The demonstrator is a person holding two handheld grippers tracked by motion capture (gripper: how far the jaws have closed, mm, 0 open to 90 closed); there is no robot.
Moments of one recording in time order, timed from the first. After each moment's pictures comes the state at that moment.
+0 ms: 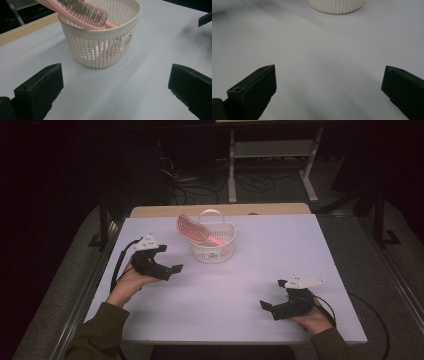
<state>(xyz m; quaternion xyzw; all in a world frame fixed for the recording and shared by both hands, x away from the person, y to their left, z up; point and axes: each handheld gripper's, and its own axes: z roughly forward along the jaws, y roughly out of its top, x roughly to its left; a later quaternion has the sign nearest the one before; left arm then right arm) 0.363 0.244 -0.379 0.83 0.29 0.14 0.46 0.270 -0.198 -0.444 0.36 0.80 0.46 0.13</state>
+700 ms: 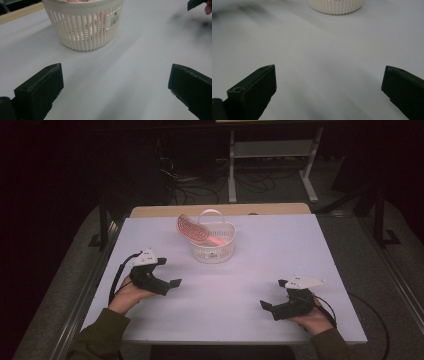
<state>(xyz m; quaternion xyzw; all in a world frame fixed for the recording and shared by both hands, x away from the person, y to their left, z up) 0.336 0.250 -0.403 0.83 0.28 0.13 0.46 0.269 -0.199 -0.444 0.36 0.80 0.46 0.14</state>
